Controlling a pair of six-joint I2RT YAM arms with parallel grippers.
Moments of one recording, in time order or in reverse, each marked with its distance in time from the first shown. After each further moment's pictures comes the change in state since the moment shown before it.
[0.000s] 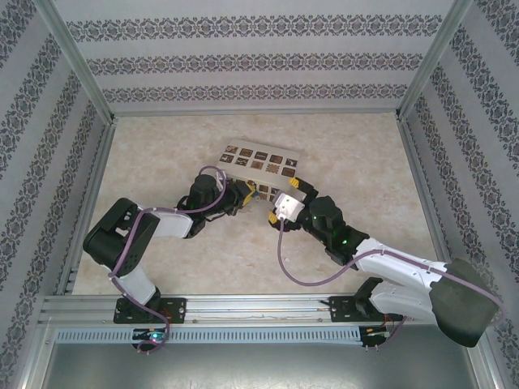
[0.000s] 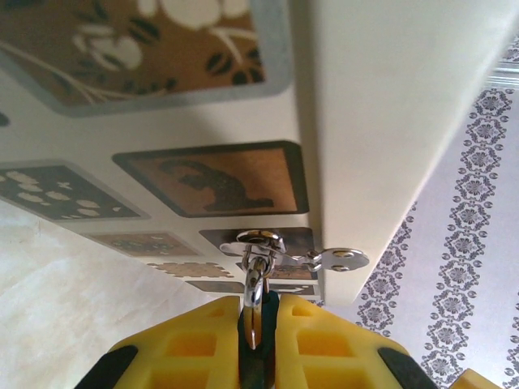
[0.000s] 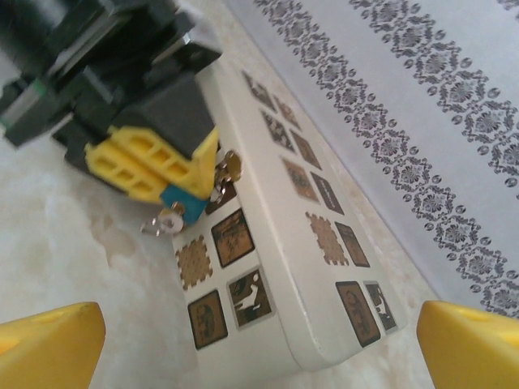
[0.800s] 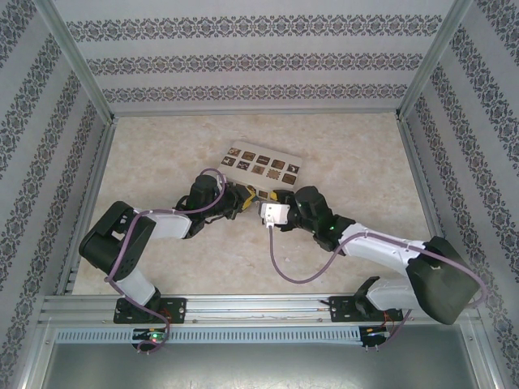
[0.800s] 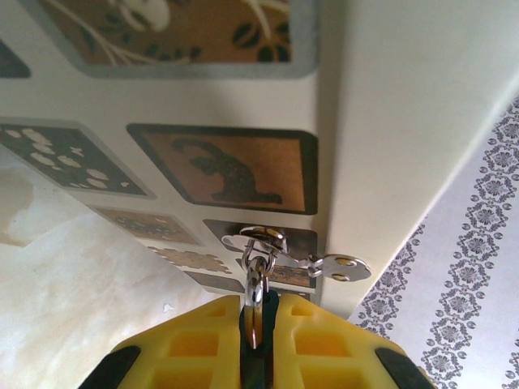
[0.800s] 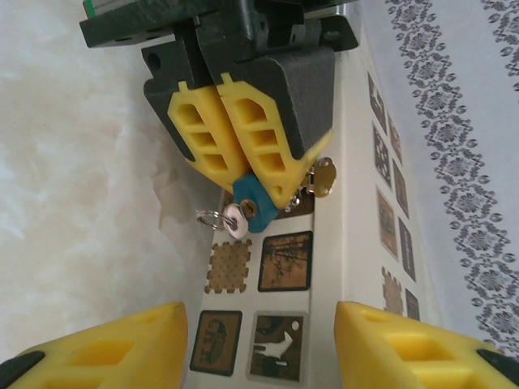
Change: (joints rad) left arm -0.005 -0.032 0.000 -0.102 0.034 -0.032; right arm -0.032 0.206 0.129 -0.112 -0.175 -0.284
